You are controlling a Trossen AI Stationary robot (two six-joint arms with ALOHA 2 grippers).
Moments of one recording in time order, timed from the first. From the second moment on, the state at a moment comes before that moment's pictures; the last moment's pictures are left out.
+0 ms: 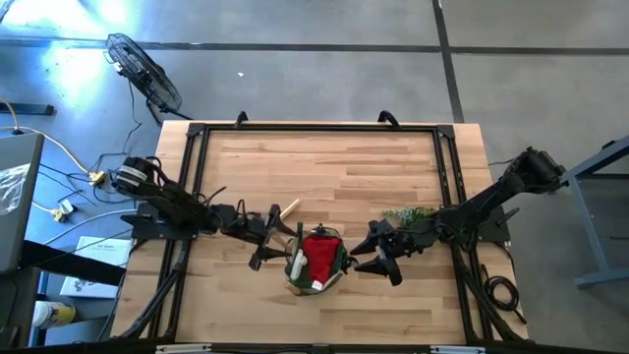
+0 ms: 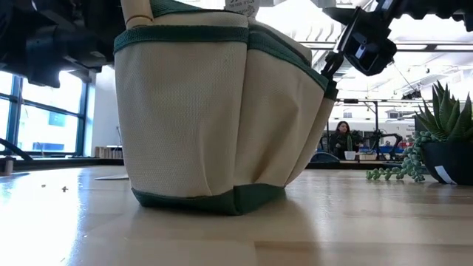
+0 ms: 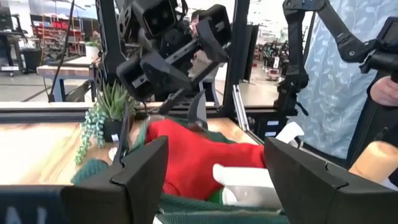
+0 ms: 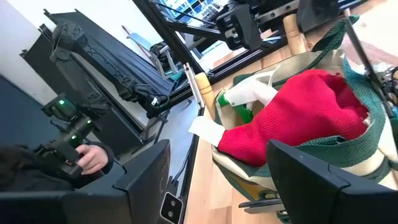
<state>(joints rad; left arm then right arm) -0.27 1.59 0.33 1.40 0.00 -0.08 0.46 1.29 0.50 0.65 0.14 0.68</state>
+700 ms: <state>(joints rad) -0.27 1.02 0.43 0.53 -0.27 -0.14 0.46 1.29 0.50 0.64 0.10 0.67</state>
